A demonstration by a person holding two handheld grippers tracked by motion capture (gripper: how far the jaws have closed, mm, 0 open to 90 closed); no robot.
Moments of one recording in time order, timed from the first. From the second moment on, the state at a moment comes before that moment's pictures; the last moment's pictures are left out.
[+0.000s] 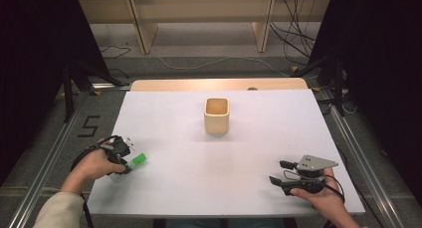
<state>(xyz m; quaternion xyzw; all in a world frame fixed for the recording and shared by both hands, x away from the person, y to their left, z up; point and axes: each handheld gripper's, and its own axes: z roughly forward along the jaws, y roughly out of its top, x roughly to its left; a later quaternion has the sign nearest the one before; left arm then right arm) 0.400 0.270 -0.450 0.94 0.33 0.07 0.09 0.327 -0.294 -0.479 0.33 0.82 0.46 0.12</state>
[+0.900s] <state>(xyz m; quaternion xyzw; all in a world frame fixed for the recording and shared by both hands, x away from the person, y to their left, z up) 0.401 0.248 -0.442 0.91 0.36 0.12 0.17 0.327 -0.294 -0.480 0.33 0.82 0.46 0.12</state>
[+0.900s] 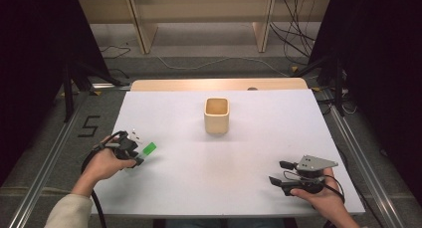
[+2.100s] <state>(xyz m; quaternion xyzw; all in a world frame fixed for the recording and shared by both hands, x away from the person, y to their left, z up) 0.408 0.217 -0.440 0.85 0.41 0.19 0.27 0.327 -0.294 -0.480 0.33 0.82 0.46 0.12</state>
